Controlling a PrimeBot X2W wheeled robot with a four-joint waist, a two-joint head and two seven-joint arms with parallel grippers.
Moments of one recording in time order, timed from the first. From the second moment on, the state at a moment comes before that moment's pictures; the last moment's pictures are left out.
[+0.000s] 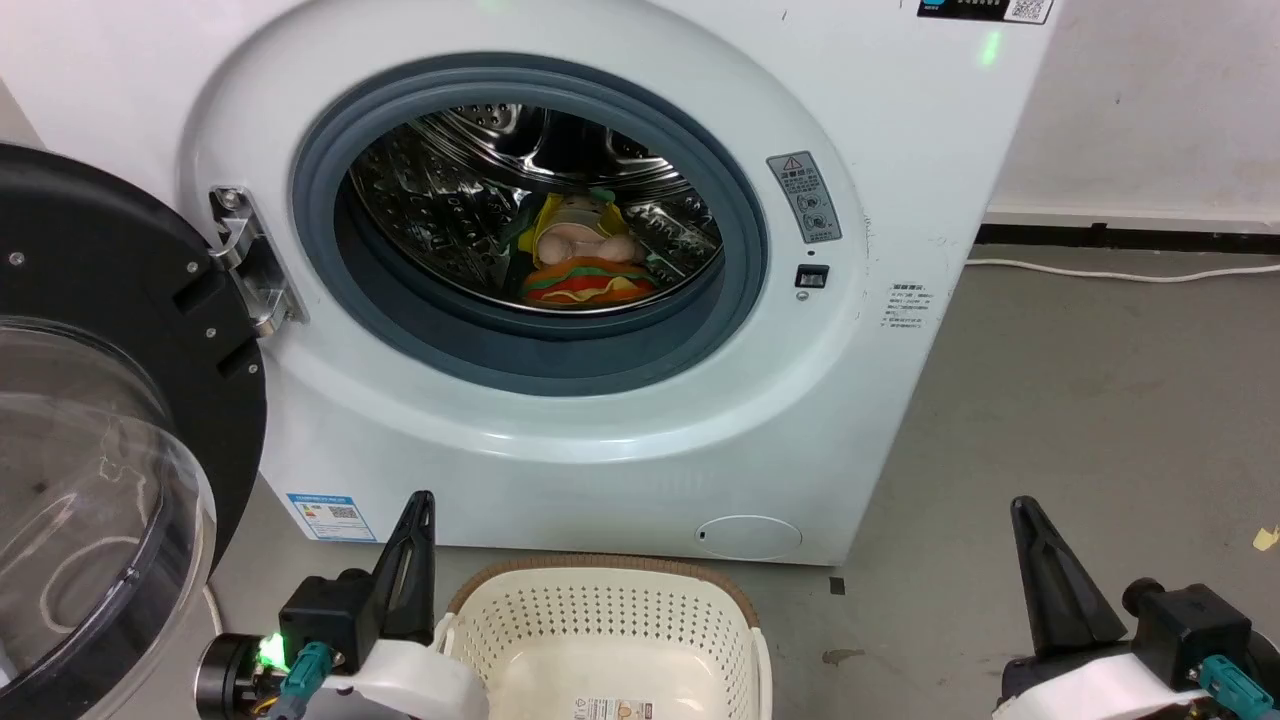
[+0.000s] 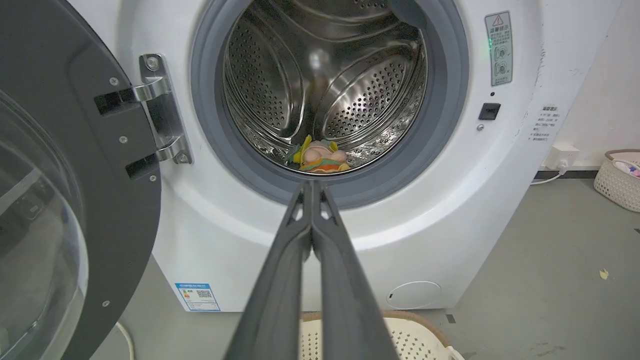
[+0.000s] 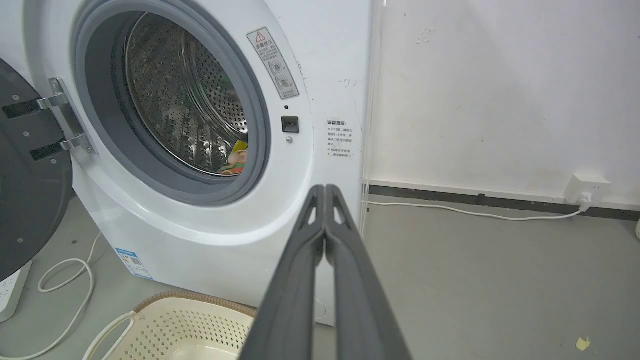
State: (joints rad) left arm -0.02 0.09 -0.10 0.07 -0.11 0.02 -0.15; right arm 0.05 -0.05 -0.01 -0.01 0.09 0.13 -0.15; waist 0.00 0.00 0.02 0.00
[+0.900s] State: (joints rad) left arm -0.02 0.08 -0.07 0.04 -0.07 0.01 -0.10; right arm 0.03 -0.05 -0.01 -0.01 0.06 0.13 -0.10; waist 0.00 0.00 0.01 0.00
